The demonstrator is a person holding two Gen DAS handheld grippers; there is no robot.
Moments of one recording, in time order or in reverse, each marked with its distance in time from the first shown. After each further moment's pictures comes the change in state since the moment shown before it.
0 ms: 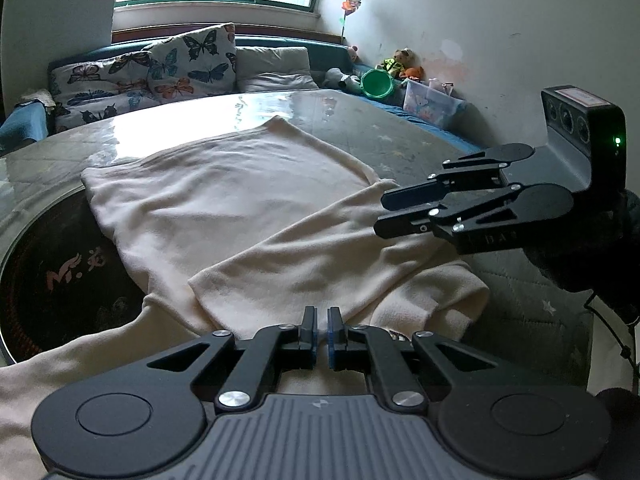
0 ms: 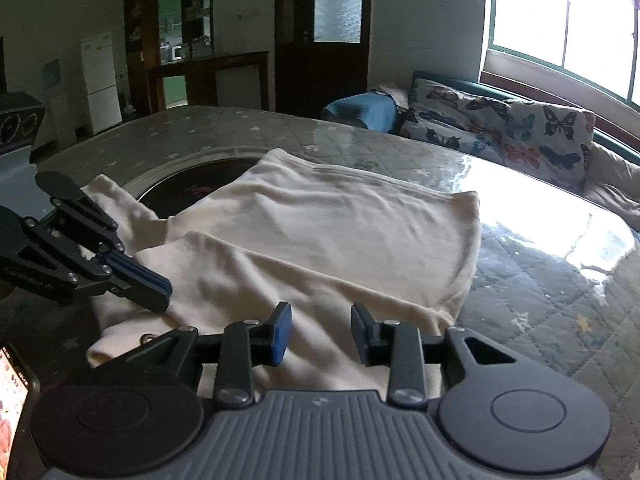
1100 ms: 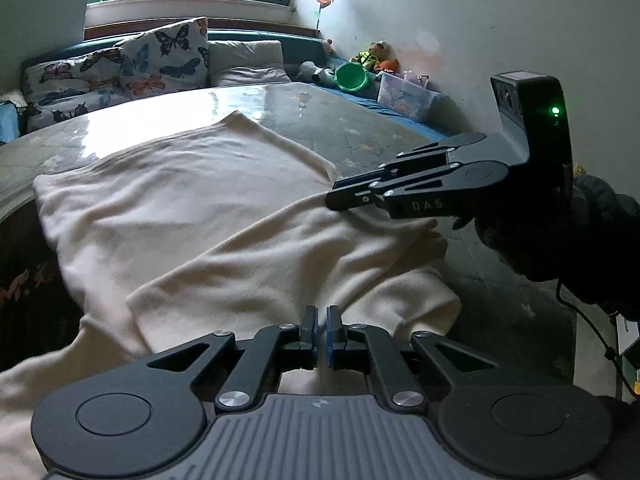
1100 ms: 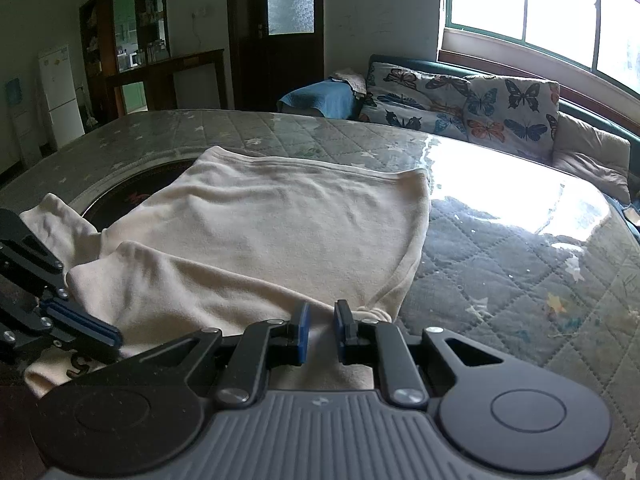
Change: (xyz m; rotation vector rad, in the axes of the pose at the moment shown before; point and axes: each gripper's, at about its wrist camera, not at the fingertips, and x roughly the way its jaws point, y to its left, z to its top) left arm 0.018 -0.018 0.006 0.020 0.022 -0.078; right arm 0.013 -0.039 -0.001 0.099 0.027 -0.085
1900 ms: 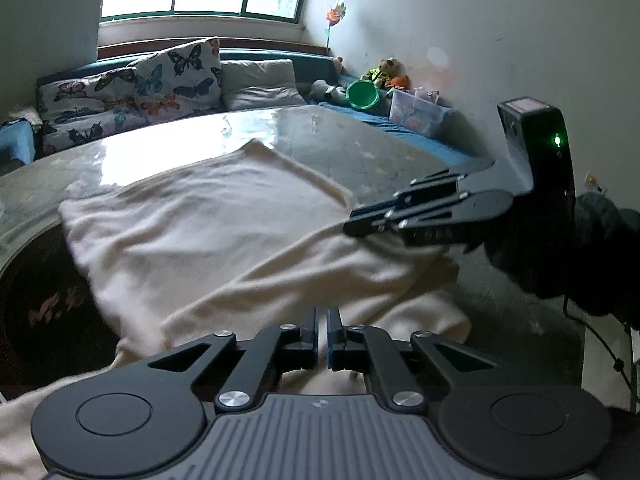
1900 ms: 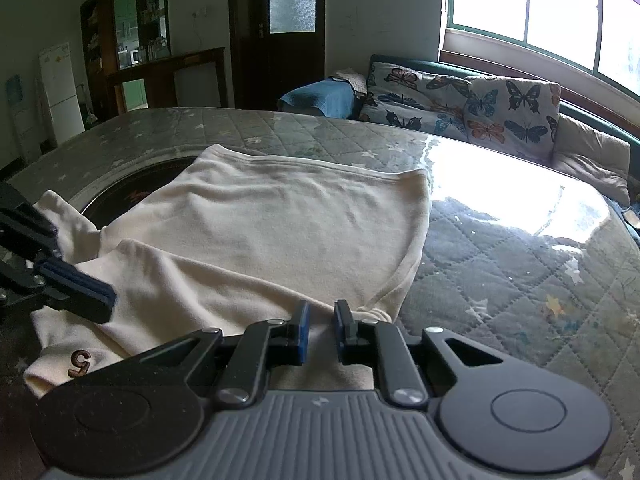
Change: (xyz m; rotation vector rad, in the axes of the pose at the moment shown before) left arm -0.011 0.000 0.015 0.019 -0.060 0.047; right arm -0.001 -0.002 0.001 -0.006 0.003 -0.004
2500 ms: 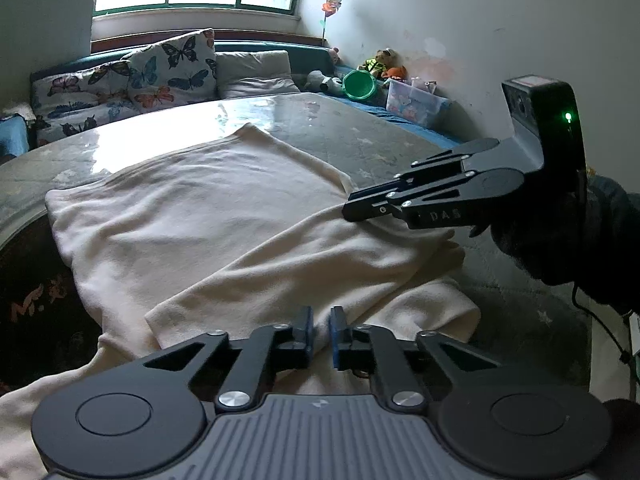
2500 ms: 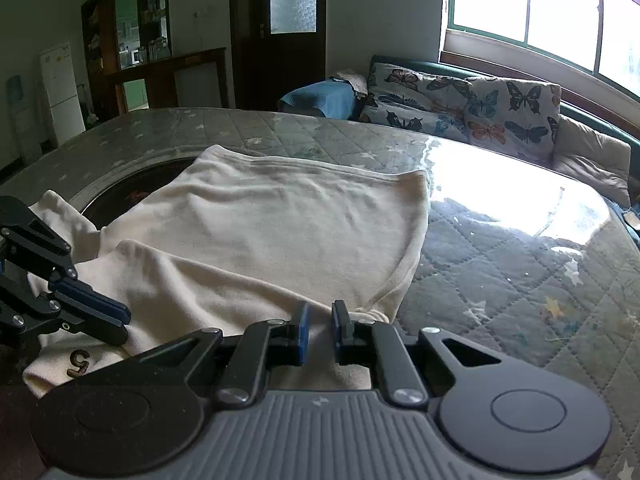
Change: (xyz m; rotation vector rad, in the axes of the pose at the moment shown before) left arm 0.012 -0.001 -0.011 0.007 0.030 -0.001; right arm -0.003 0.000 0.000 -0.005 0.000 0.001
